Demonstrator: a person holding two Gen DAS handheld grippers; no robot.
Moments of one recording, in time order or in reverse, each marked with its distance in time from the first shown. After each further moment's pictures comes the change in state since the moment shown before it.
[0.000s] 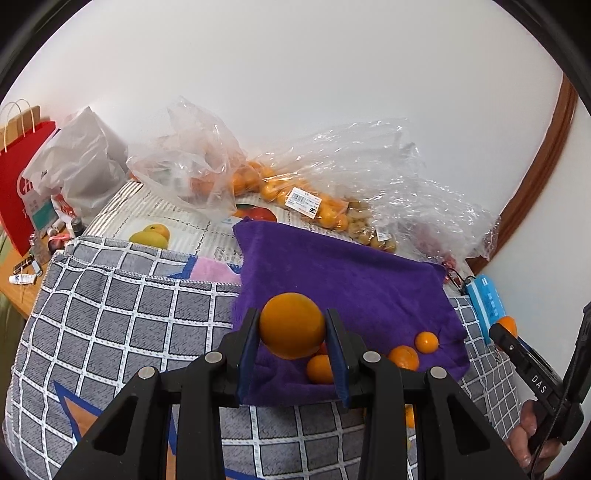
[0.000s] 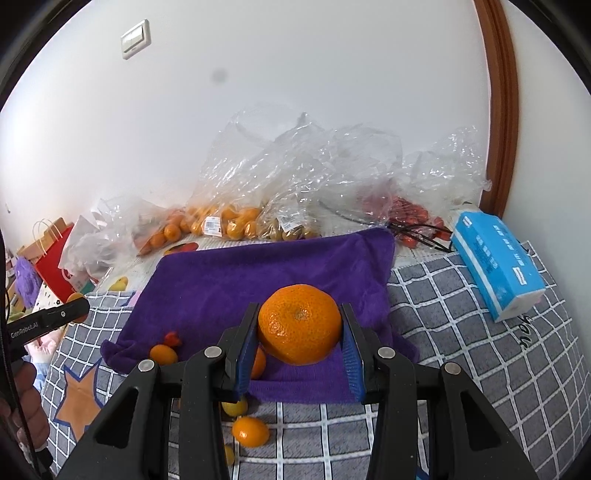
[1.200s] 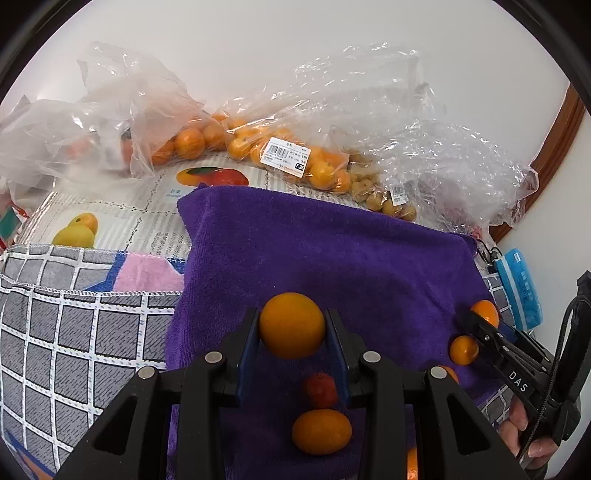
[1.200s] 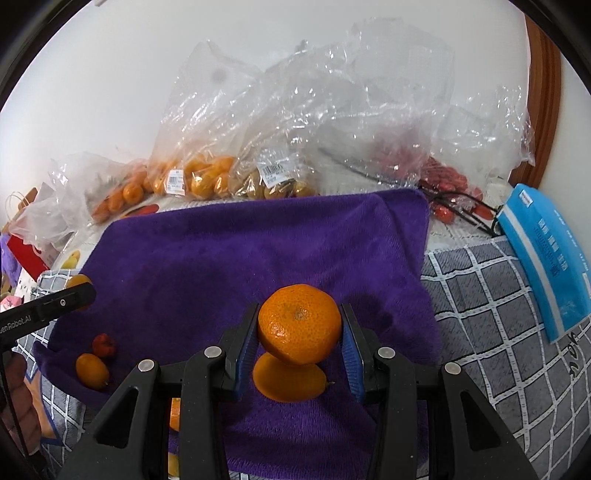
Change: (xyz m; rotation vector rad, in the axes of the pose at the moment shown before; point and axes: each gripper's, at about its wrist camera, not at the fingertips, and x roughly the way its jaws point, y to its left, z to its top) left arm 0.111 -0.026 0.008 0.070 0.147 0.006; right arm 0.116 -0.011 -0.004 -0.033 0.154 -0.032
